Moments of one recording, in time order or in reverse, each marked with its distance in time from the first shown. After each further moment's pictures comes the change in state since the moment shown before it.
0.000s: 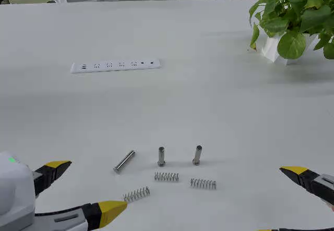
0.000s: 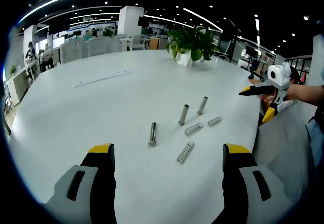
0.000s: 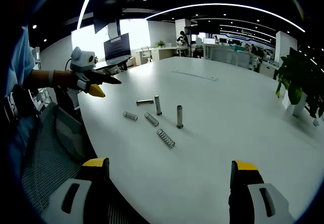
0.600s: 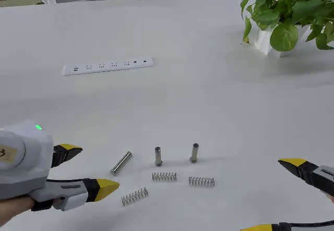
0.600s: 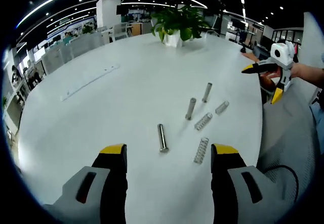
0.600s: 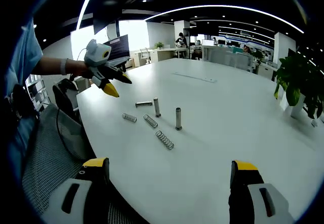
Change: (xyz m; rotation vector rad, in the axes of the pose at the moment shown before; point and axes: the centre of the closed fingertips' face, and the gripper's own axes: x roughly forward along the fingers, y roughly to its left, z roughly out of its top) left arm 0.033 0.013 0.008 0.199 0.196 -0.078; right arm -0.003 0.000 0.003 0.000 -0.010 -0.016
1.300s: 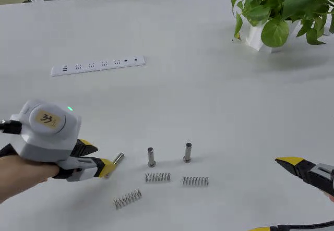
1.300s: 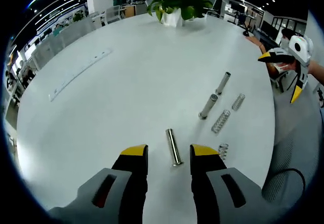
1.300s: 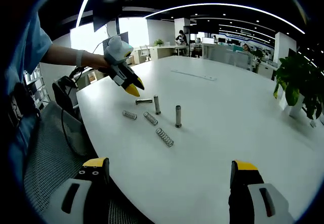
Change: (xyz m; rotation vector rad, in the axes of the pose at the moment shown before) left arm 0.052 0.020 0.002 -0.002 0.161 -0.018; right arm -0.004 0.000 -0.003 -0.009 0.025 -0.005
